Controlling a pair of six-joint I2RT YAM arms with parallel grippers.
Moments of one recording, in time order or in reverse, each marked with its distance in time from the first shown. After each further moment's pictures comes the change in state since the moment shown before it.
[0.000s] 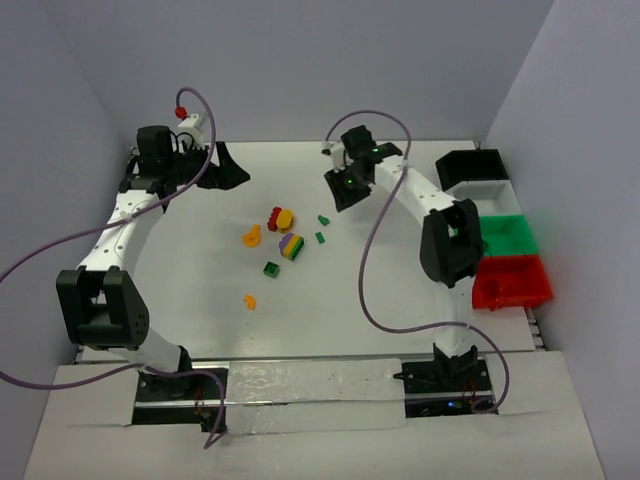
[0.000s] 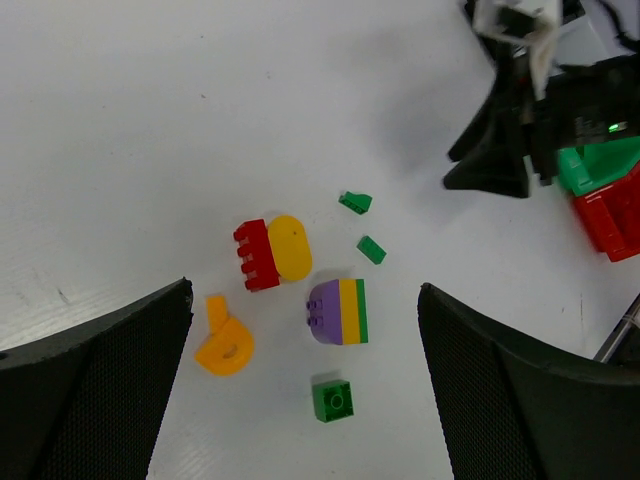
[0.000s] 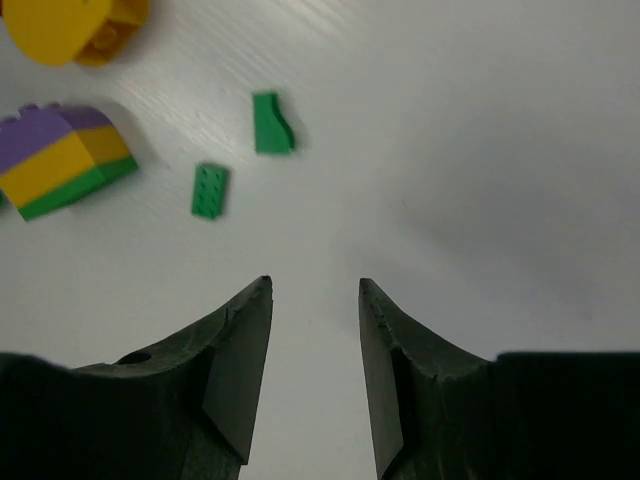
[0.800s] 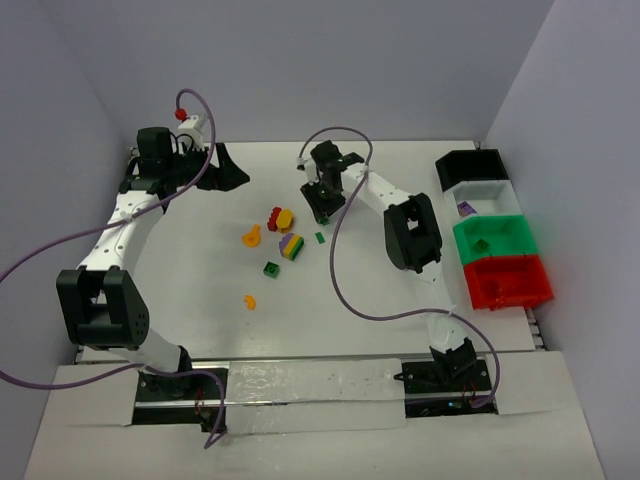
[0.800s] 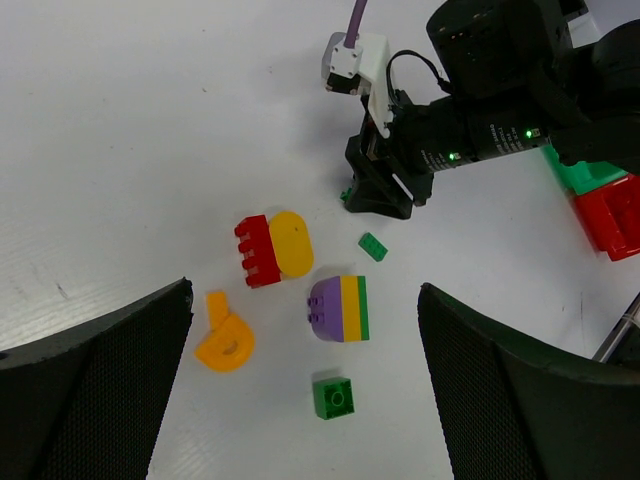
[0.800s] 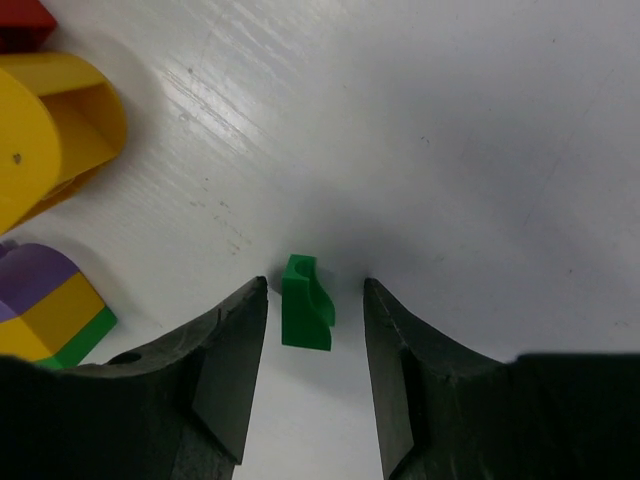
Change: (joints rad) left arm 0.007 0.000 -0.010 0.000 0.002 0.000; right arm 0.103 0.375 0.286 -0.001 0.031 0.026
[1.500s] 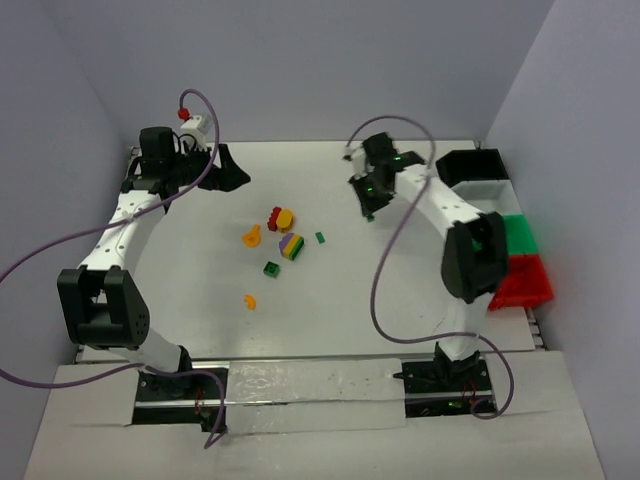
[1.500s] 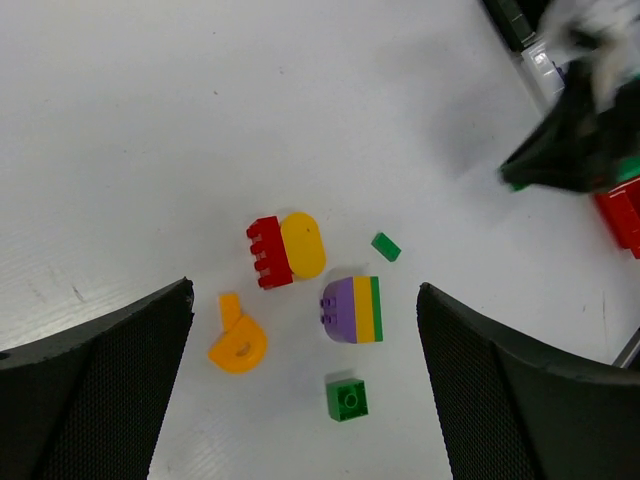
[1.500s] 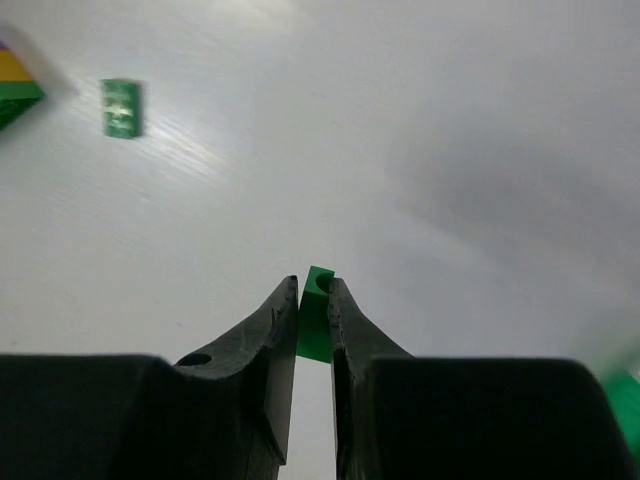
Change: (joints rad) left arm -0.012 0.001 0.000 -0.001 -0.028 0.033; right arm -0.120 -0.507 -0.483 0.029 0.063 -0.038
